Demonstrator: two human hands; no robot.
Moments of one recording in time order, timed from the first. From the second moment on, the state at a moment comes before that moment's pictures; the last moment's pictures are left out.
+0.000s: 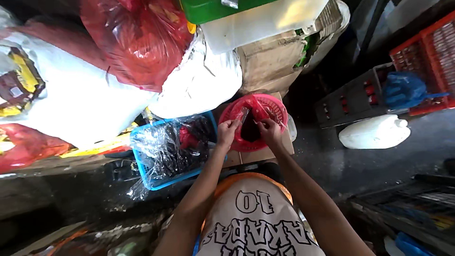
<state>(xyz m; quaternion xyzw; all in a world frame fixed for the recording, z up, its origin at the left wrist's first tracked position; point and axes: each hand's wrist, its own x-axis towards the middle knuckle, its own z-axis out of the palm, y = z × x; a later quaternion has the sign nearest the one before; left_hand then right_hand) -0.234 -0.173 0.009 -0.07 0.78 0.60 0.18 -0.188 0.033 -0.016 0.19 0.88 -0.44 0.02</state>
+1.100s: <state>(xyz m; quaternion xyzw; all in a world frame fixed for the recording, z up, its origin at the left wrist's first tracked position) -0.201 -0.243 0.005 0.04 0.75 0.64 0.19 -0.222 0.030 -0.033 0.38 0.69 -0.60 0.09</state>
